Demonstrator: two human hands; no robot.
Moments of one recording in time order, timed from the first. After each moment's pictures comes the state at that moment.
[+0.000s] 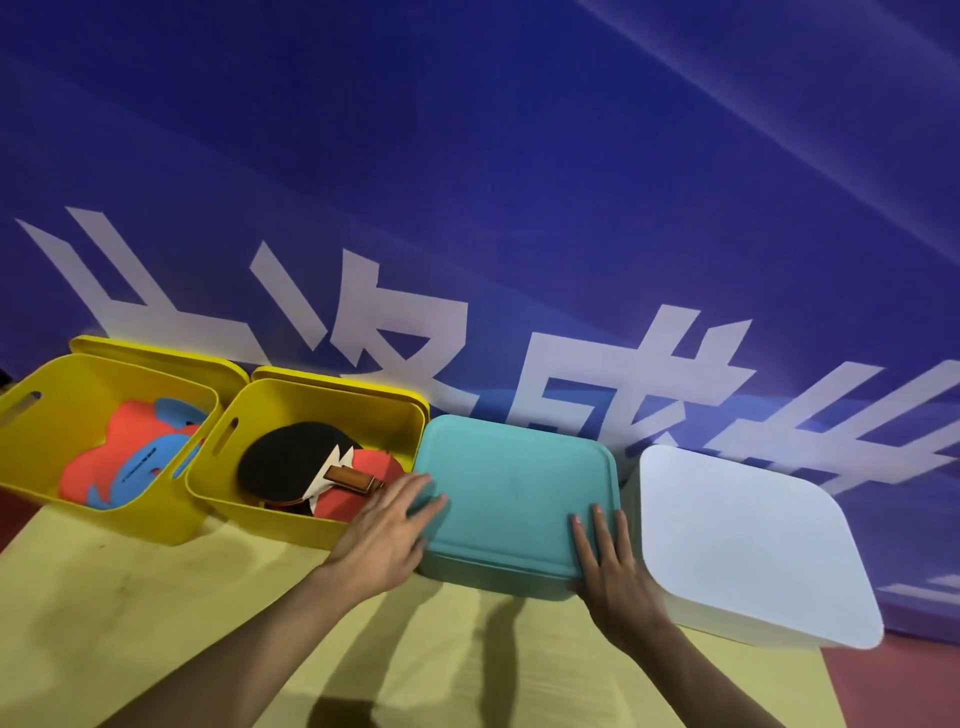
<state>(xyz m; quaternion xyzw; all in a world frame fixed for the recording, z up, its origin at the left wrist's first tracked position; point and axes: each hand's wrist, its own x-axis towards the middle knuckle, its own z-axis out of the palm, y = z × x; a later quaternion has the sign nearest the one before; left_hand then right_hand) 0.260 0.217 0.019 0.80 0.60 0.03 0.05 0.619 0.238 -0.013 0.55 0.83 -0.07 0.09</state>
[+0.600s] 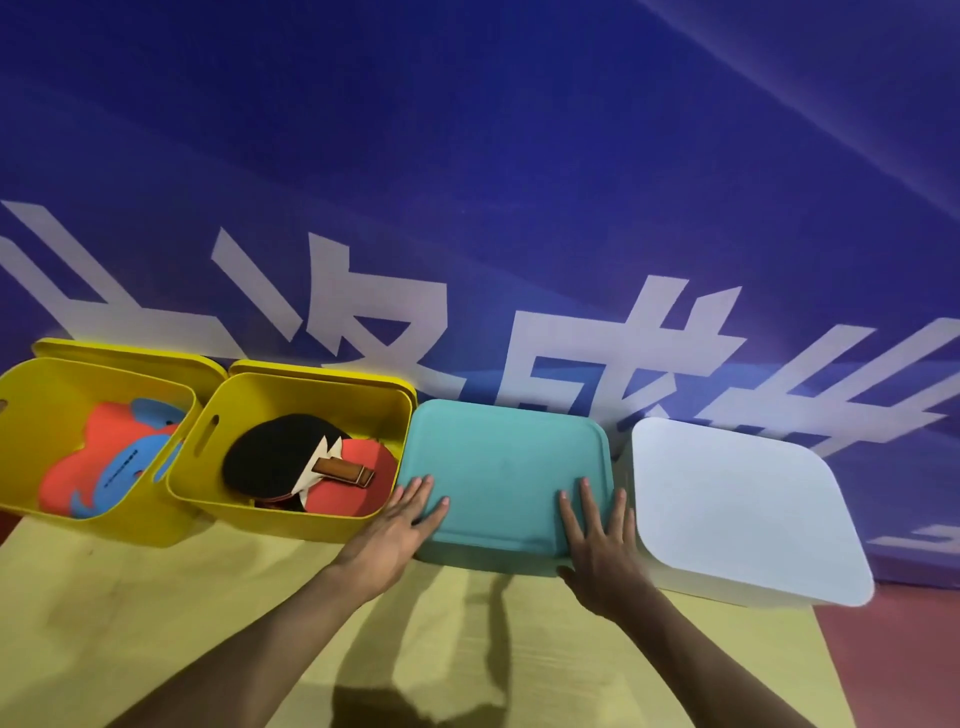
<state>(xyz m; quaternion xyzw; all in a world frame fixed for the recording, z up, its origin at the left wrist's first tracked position) 0.273 0.222 -0.007 0.80 0.56 -0.11 0.17 0.605 0.245 -0.019 0.56 0.80 -0.12 0.18</state>
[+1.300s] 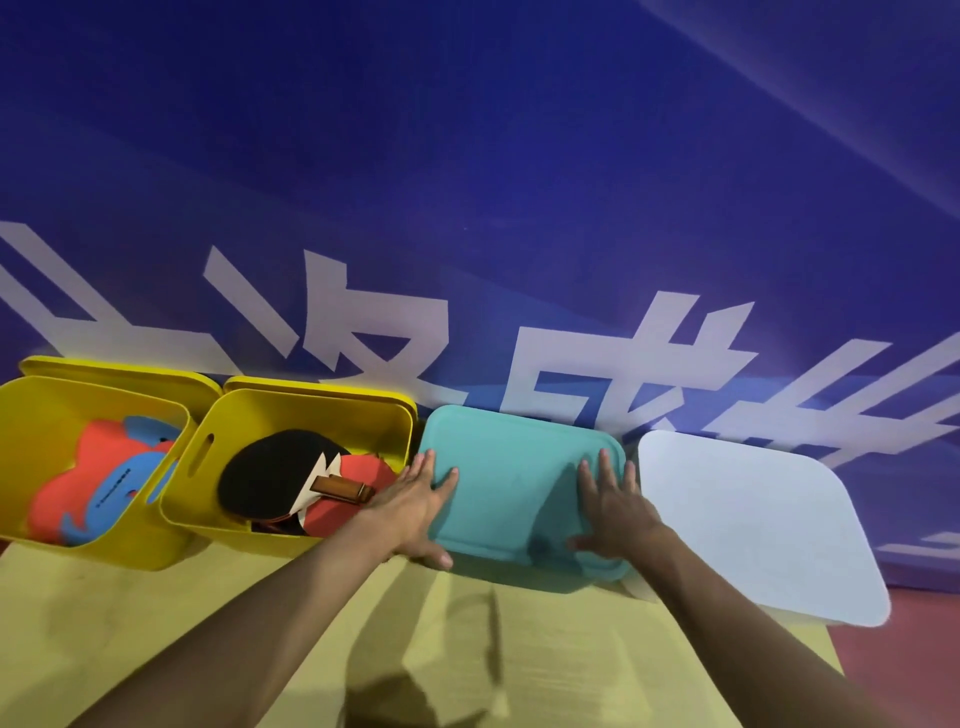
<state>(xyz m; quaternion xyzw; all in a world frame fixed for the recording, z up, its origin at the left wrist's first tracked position) 0.287 0.297 0.039 0.76 0.58 -0.20 0.22 0.589 0.328 0.037 0.60 0.75 -0.14 0.25</state>
